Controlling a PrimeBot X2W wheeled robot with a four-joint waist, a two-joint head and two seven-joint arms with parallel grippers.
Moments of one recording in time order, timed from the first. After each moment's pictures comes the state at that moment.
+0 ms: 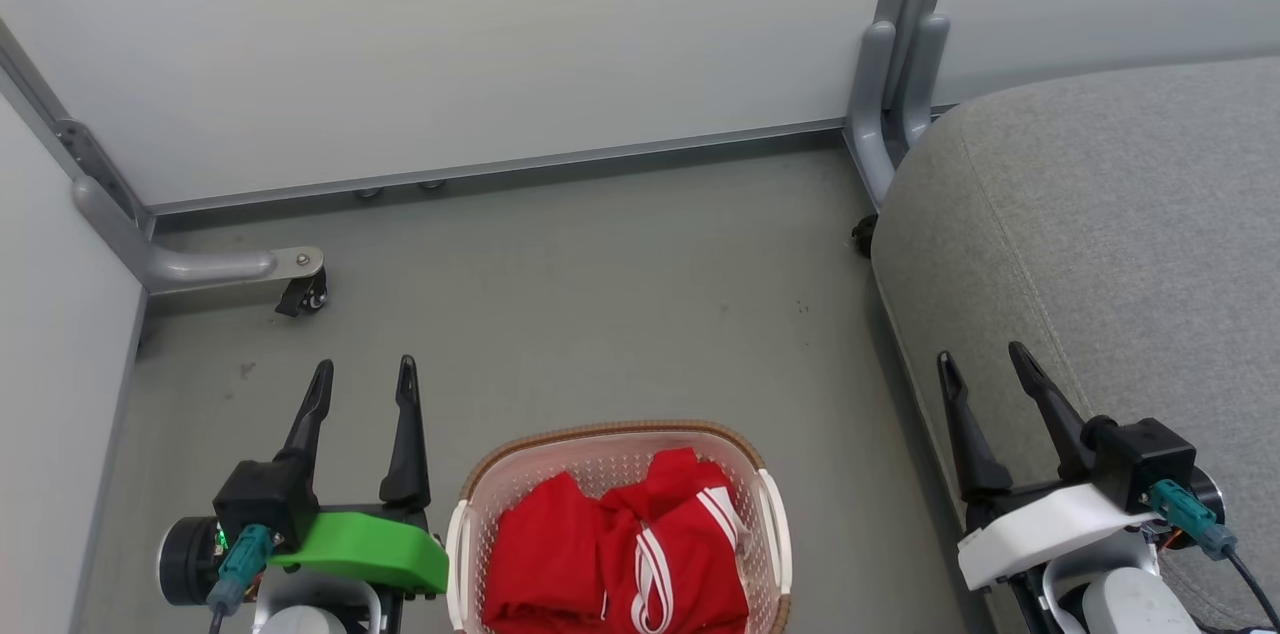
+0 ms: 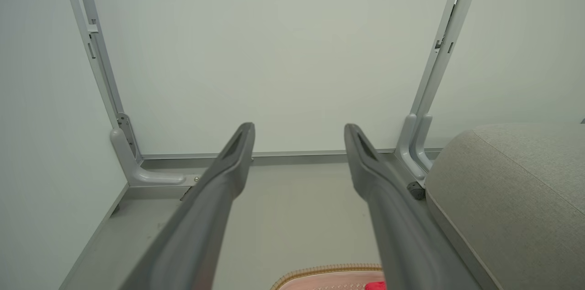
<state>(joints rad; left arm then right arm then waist) -0.07 0.05 -0.10 0.21 -0.21 -0.04 -0.24 -0.07 -0.06 0.04 0.17 0.22 0.13 -0.25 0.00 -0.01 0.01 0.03</state>
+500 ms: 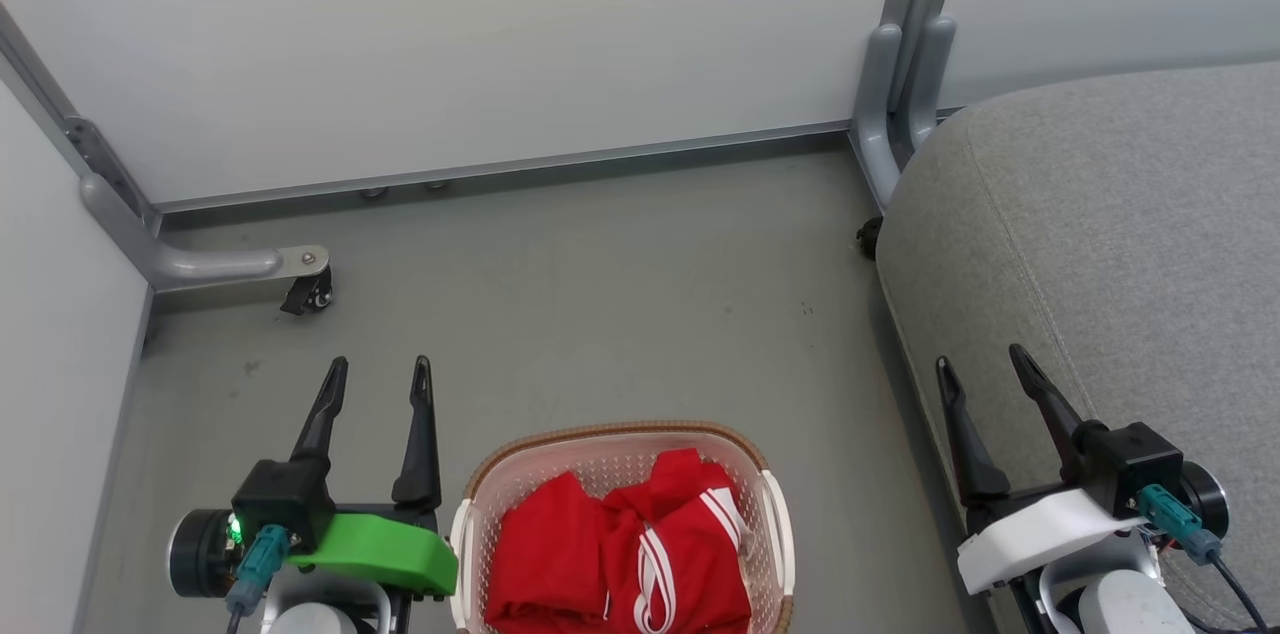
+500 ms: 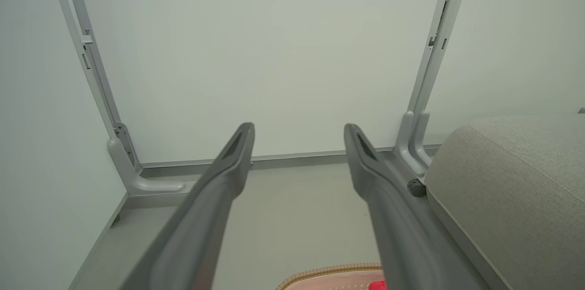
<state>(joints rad) -0.08 0.05 -0.12 0.23 -0.17 -0.05 -0.26 -0.07 -0.05 0.02 0.19 0.13 0.13 -0.26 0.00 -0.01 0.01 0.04</state>
